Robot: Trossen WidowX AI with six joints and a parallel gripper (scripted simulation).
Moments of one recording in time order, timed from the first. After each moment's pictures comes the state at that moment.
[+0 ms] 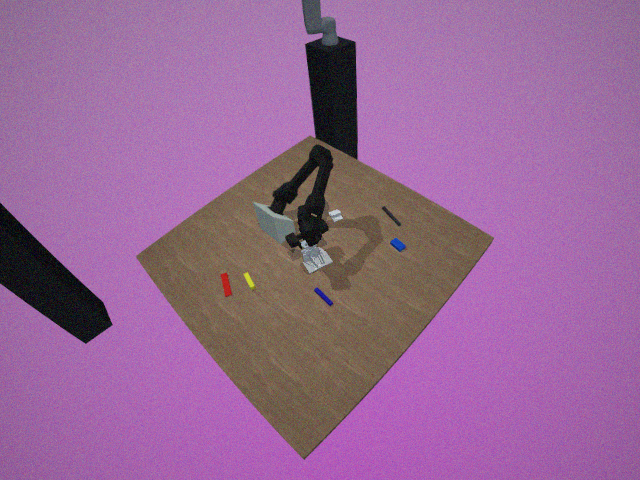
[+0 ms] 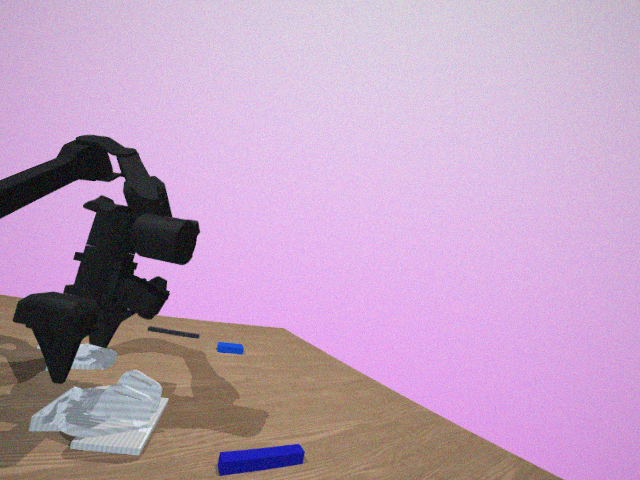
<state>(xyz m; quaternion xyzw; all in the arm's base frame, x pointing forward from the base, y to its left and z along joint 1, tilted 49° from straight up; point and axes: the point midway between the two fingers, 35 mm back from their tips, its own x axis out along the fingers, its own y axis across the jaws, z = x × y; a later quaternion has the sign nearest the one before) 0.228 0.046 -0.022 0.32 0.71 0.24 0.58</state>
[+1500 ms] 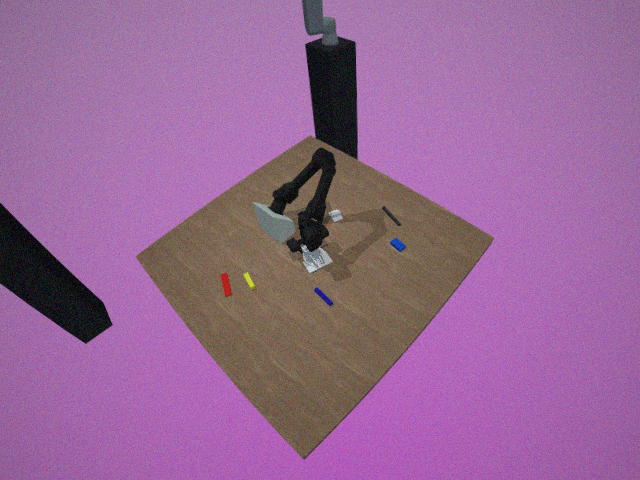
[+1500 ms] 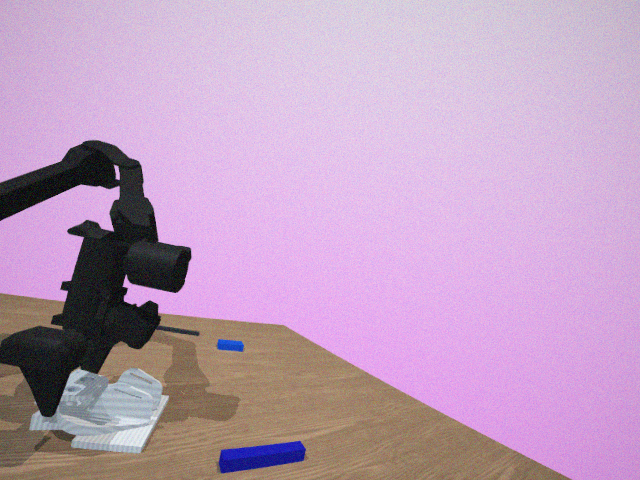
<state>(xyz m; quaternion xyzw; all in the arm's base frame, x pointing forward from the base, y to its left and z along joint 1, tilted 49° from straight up) 0.221 0.076 -0.047 0.33 0.71 0.24 0.58</state>
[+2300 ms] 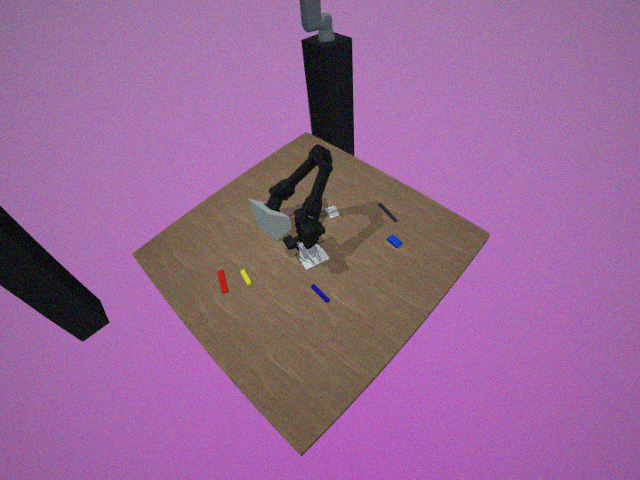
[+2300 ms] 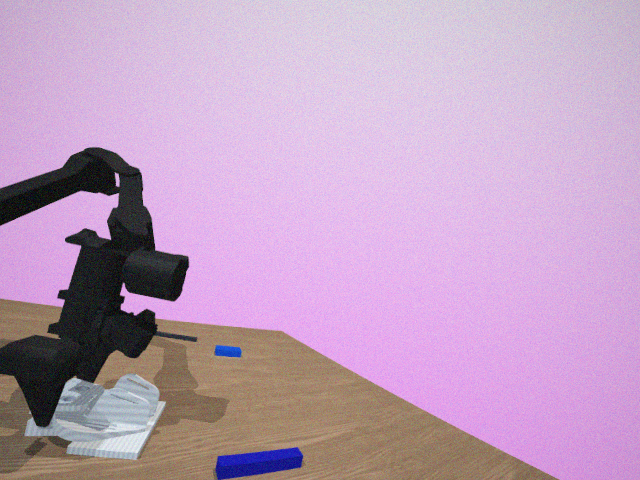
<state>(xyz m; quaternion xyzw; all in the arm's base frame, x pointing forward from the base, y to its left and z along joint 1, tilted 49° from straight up) 0.220 0.079 -0.050 0.33 0.71 0.24 0.58</state>
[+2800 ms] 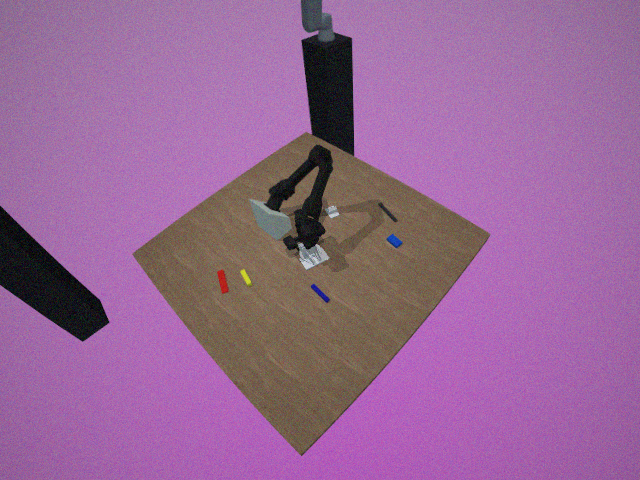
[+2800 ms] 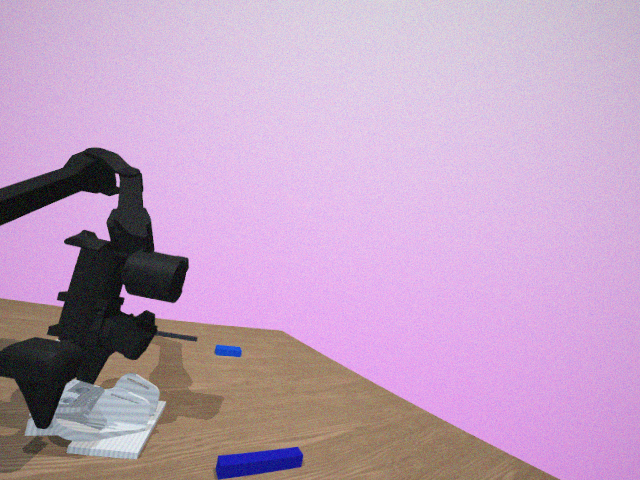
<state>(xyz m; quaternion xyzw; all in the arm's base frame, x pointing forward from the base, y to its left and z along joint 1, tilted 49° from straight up) 0.220 0.081 -0.051 0.33 0.71 0.24 0.58</state>
